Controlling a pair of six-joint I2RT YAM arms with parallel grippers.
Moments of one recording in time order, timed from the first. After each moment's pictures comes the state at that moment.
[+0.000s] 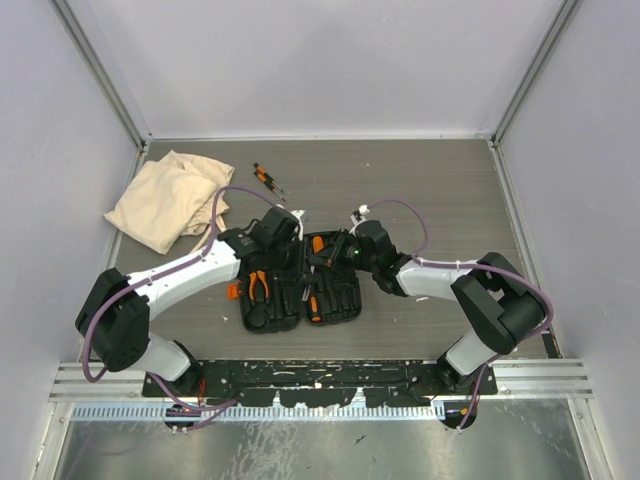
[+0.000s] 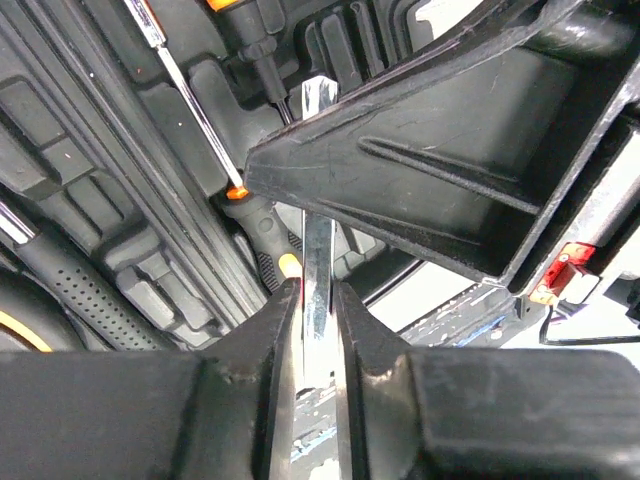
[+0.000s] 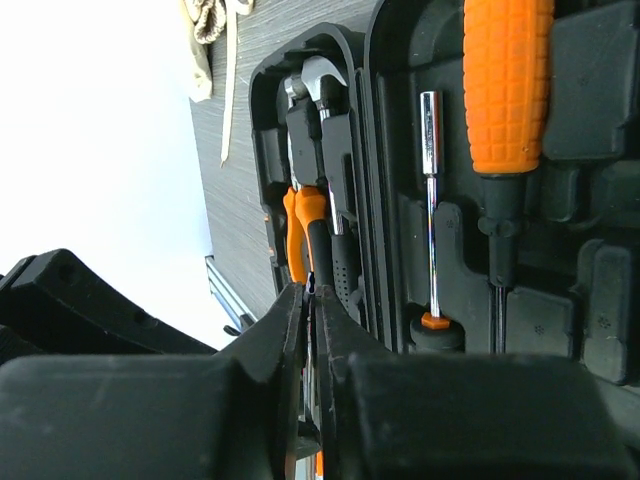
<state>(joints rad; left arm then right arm) -0.77 1.47 1.01 -0.48 0.19 -0.67 0.67 1.57 0.64 0.46 -0.31 1.18</state>
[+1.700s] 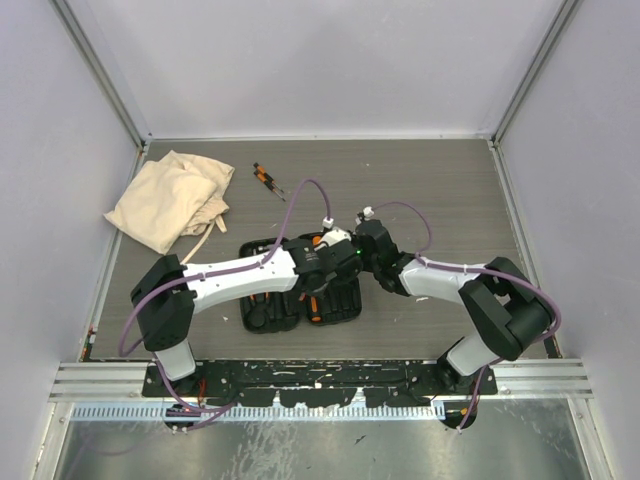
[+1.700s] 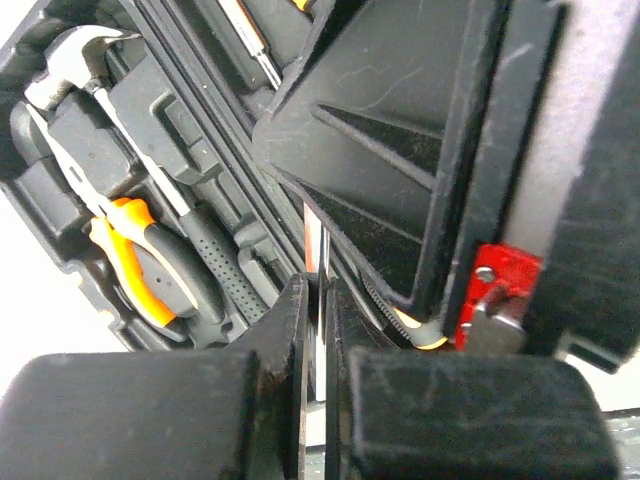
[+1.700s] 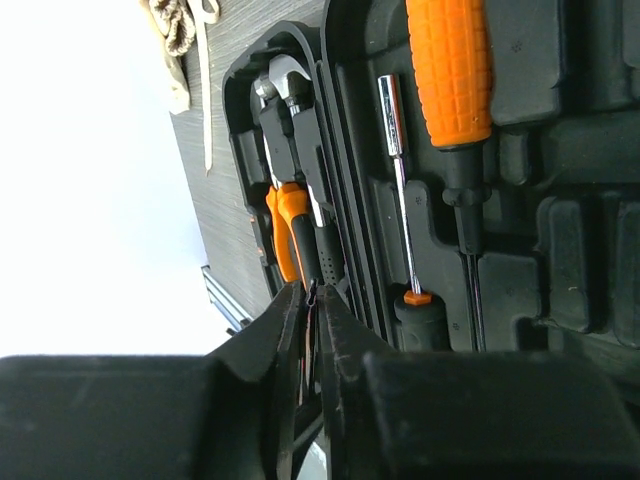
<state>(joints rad) -1.10 1.74 1.34 -0.88 -0.47 -0.55 0.67 1.52 0.66 0.33 -0.27 1.22</state>
